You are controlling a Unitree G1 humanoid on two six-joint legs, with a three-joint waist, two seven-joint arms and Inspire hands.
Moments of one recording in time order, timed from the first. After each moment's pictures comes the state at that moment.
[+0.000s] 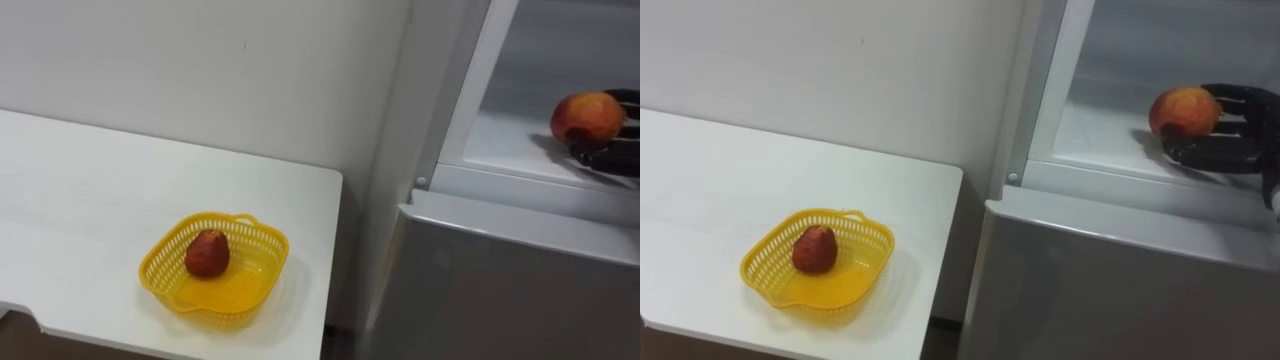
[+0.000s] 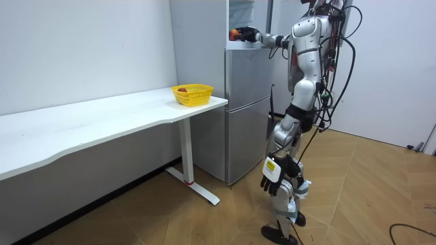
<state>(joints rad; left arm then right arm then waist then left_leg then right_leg) 0.27 0.35 -0.09 0.97 0.31 0.08 -0.20 -0.77 -0.79 0.02 0.77 0.39 -0.09 -0.05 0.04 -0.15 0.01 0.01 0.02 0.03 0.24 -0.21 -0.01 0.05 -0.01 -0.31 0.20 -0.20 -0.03</state>
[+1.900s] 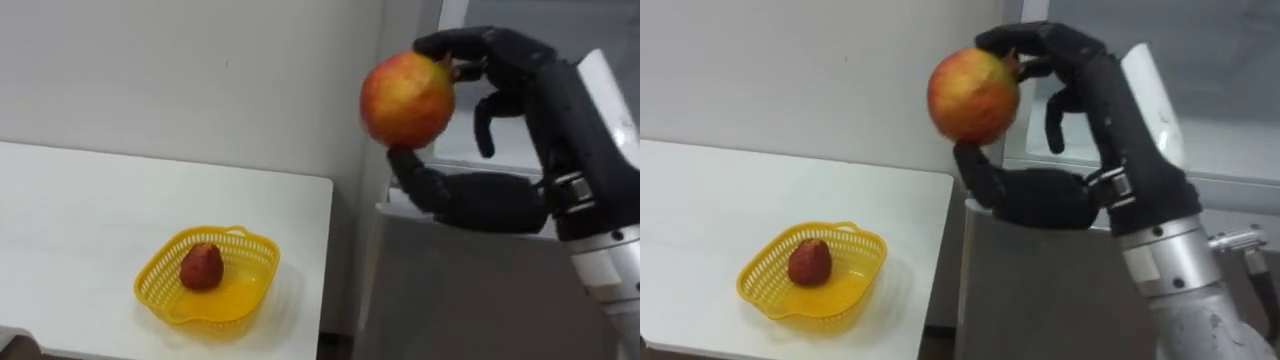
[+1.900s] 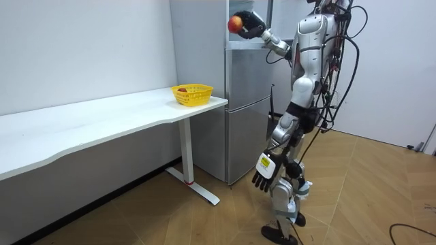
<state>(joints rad) 0.18 0.31 -0.08 1.08 0.29 0.00 -0.15 -0.32 -0.52 0.12 -0.32 -0.16 -0.18 -0.08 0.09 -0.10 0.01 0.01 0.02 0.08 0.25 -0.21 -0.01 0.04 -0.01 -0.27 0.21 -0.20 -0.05</state>
